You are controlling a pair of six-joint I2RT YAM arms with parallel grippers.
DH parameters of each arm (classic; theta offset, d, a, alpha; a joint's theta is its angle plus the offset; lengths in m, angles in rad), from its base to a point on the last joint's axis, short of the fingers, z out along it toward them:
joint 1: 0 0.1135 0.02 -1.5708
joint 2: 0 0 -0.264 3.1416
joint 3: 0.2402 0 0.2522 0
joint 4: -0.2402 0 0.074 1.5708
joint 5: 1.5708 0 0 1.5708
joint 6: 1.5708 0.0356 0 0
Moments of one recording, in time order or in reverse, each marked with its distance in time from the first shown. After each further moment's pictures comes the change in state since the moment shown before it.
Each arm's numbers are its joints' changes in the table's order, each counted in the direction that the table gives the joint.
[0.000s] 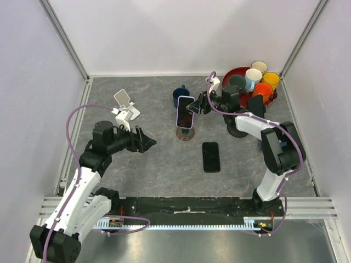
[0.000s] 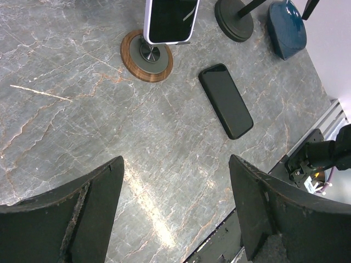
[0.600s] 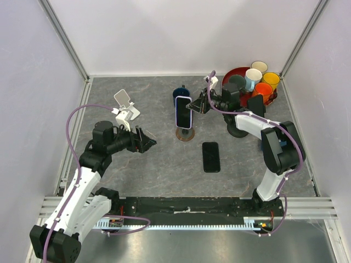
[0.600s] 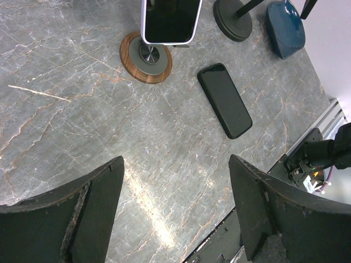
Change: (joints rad) left arm 0.000 0.001 0.000 0.000 0.006 0.000; right arm -0.003 0.008 0.028 0.016 -0.109 -0.015
